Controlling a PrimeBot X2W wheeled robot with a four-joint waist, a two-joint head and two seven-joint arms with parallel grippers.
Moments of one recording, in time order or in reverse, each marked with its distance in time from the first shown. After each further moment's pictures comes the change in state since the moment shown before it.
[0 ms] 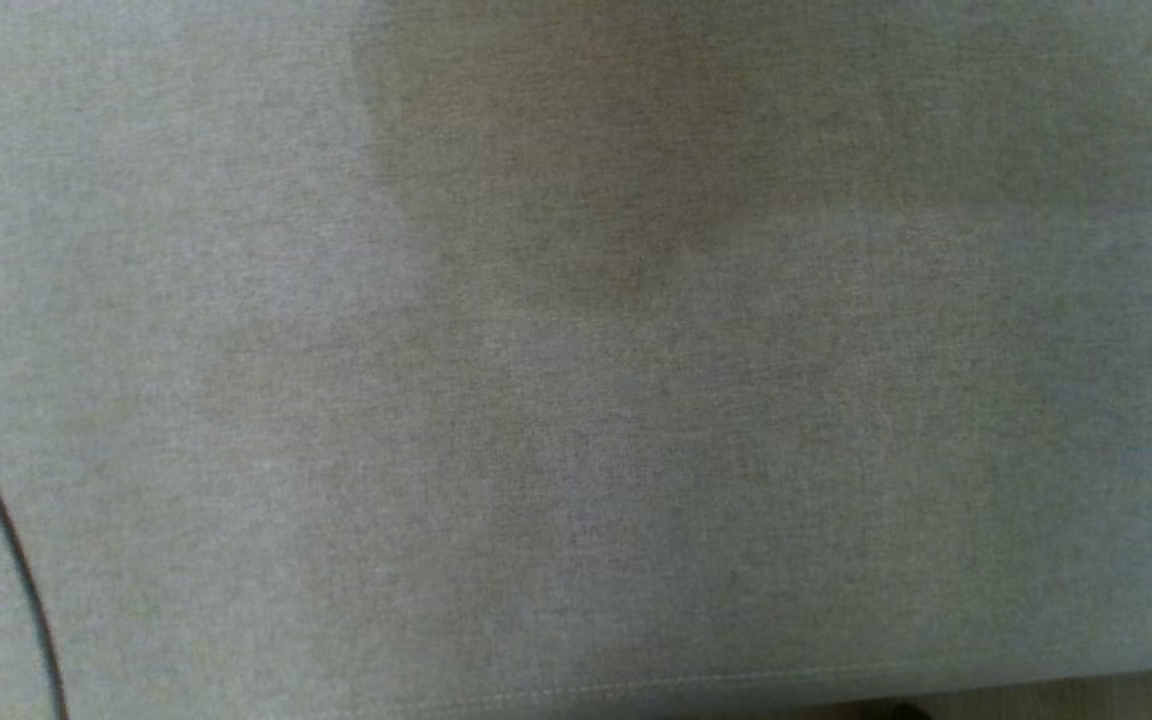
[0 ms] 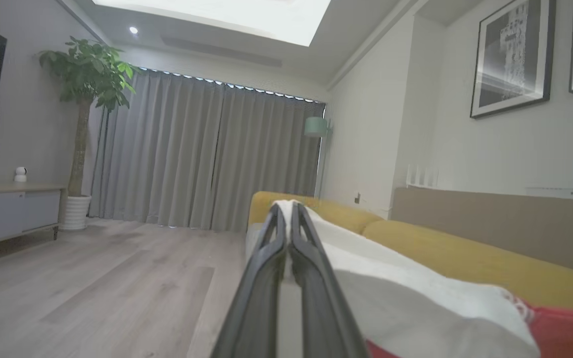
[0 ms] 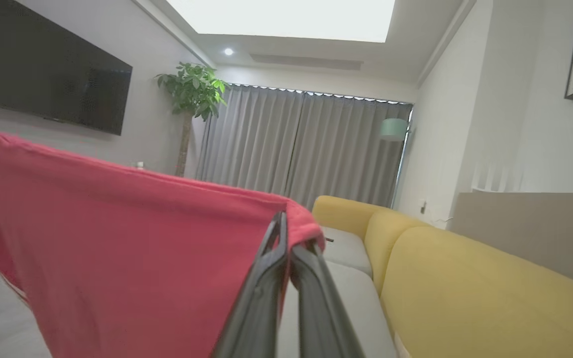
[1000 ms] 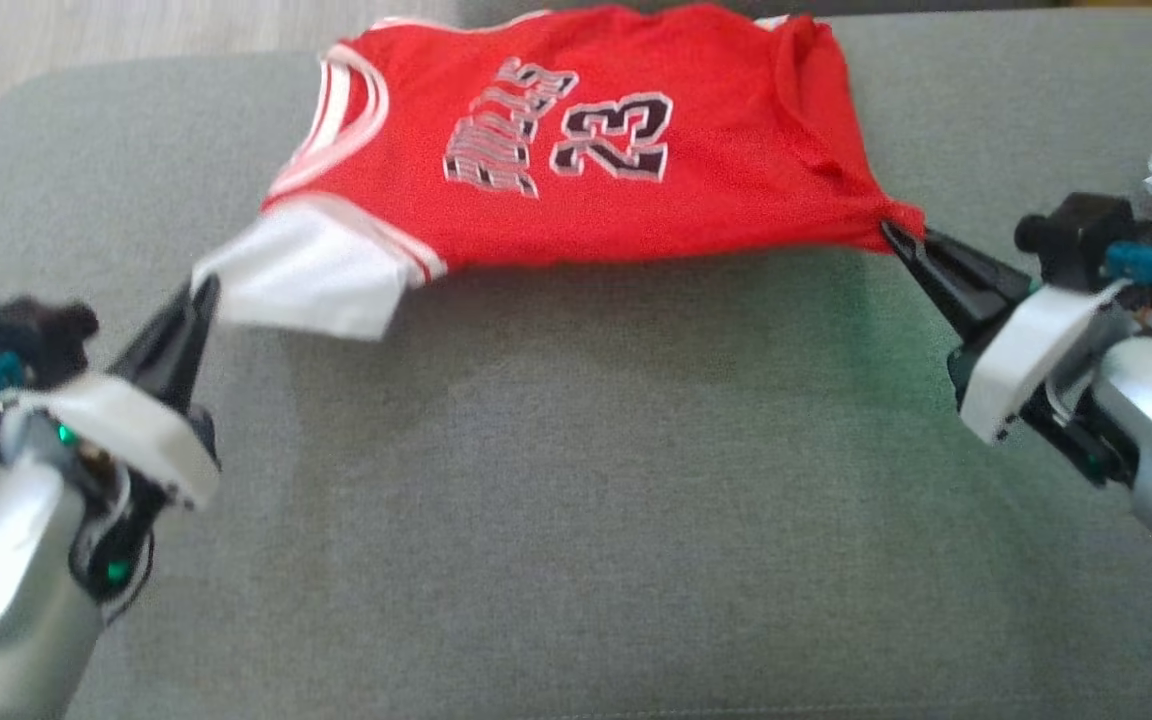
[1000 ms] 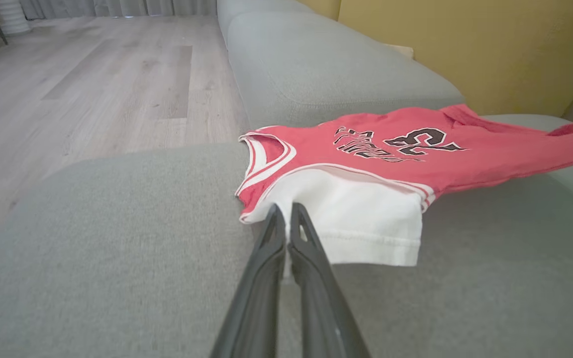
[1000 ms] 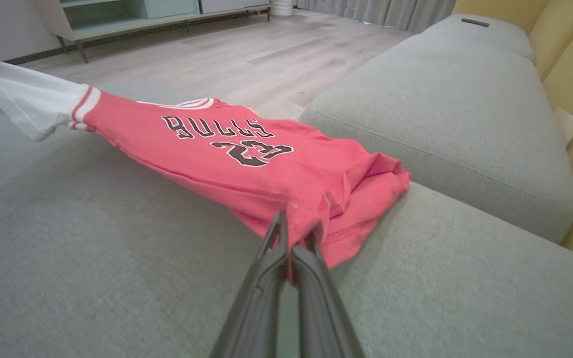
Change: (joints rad) left arm 1.170 0.196 -0.369 -0.310 -0.193 -0.022 0.024; right arm 0.761 -0.245 0.606 -0.250 0.397 0.000 0.073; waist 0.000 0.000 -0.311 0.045
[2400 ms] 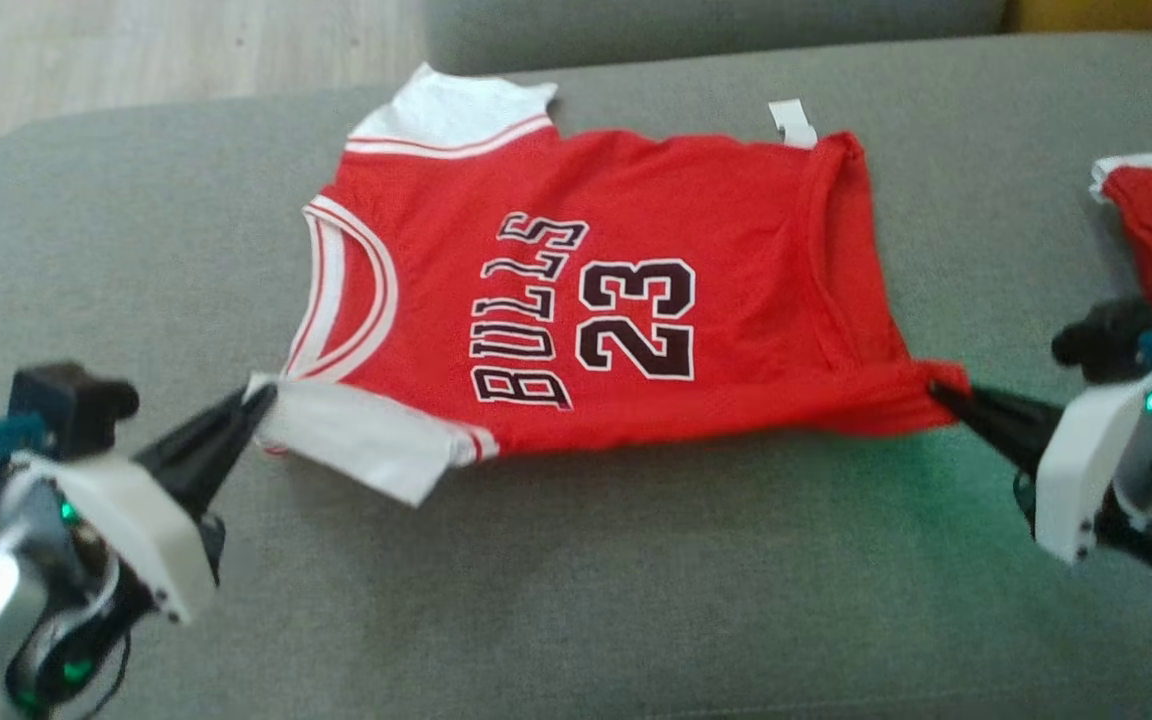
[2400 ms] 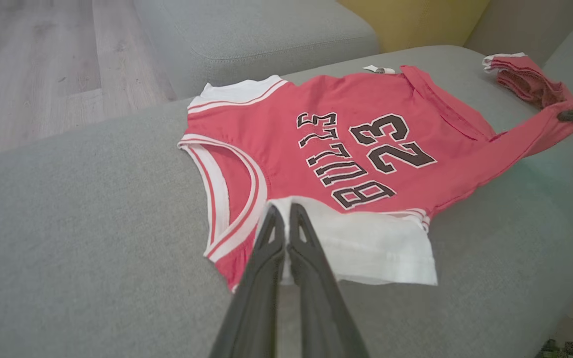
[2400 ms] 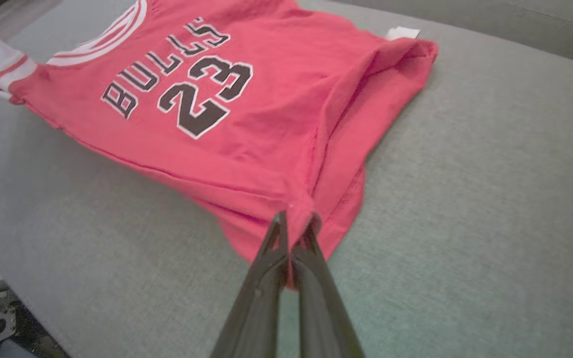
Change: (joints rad) left arm 0.265 0.248 -0.022 -0.554 -0.128 0.075 0.299; right arm 0.190 -0.231 0.020 -0.277 0.197 0.000 0.300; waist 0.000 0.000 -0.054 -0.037
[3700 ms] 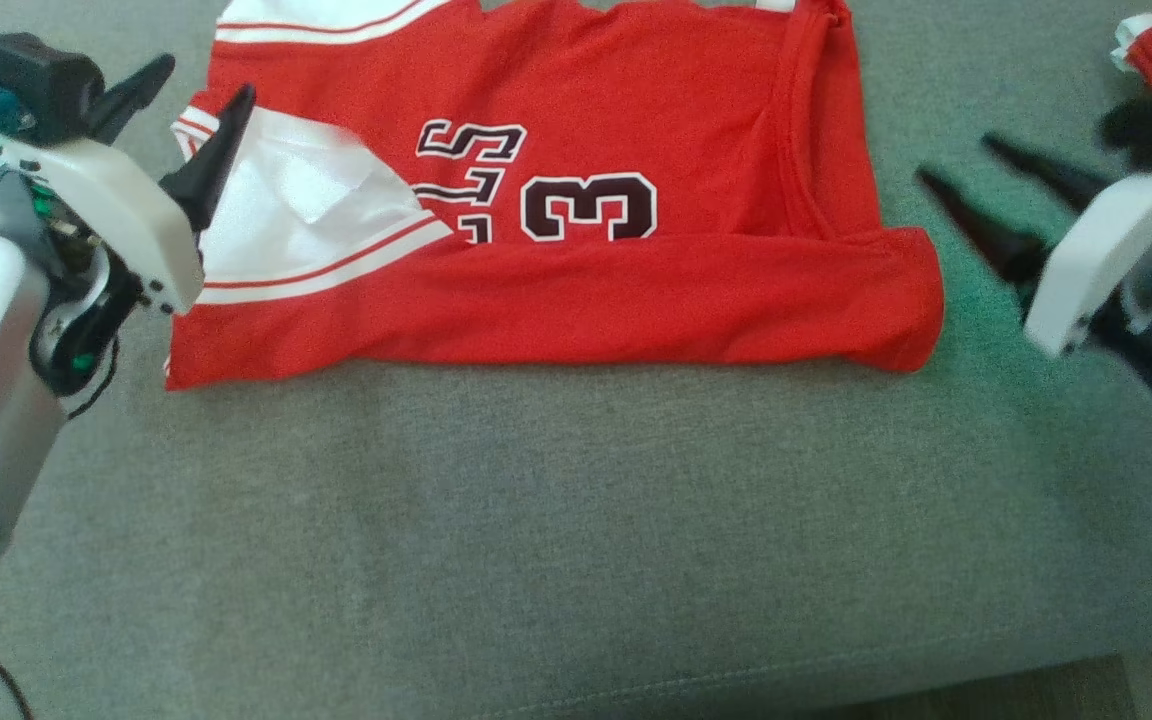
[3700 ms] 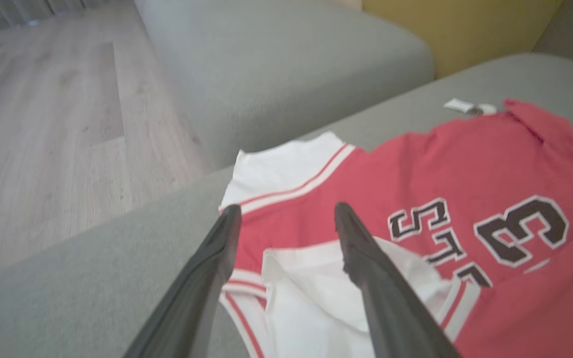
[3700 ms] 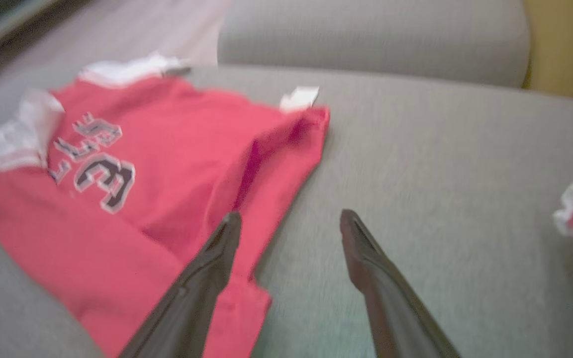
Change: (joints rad) left arm -0.669 -0.202 -0.208 0.611 0.102 -0.058 -0.142; right arm -0.247 0.155 -0.134 0.202 0.014 0.000 -0.030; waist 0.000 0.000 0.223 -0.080
